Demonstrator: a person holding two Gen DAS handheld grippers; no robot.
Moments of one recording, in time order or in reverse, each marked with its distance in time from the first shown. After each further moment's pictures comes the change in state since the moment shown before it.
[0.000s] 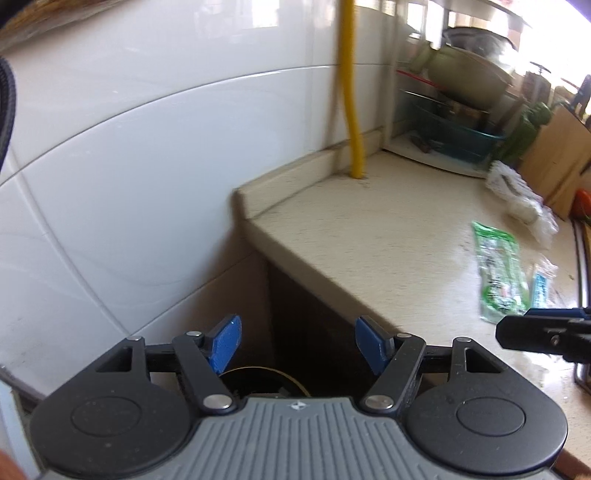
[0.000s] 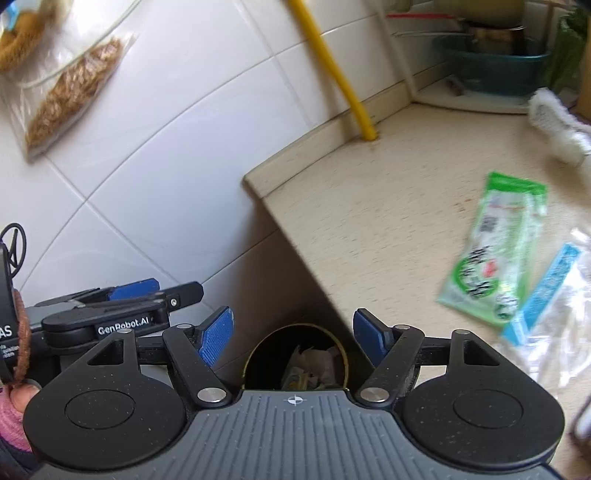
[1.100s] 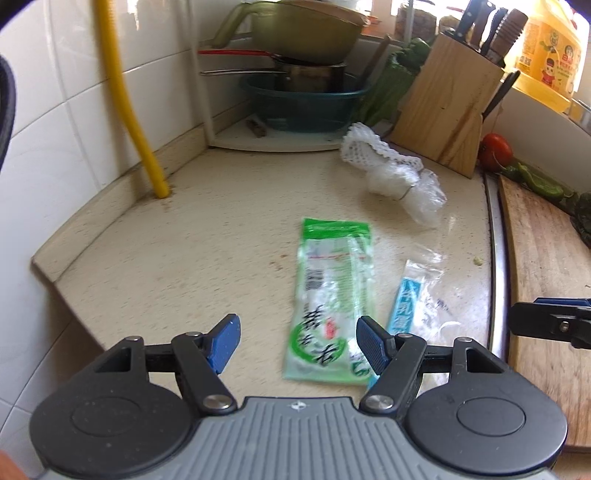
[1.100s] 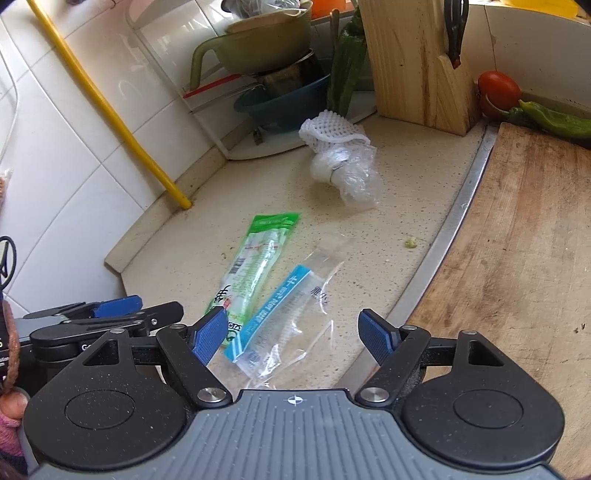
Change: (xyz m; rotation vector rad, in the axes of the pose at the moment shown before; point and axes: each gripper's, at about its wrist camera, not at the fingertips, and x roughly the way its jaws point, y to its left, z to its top) left arm 0.049 -0.172 0.038 0.206 0.064 -0.198; right arm -0.104 -0.166 -0.006 0.219 -0.133 -0.218
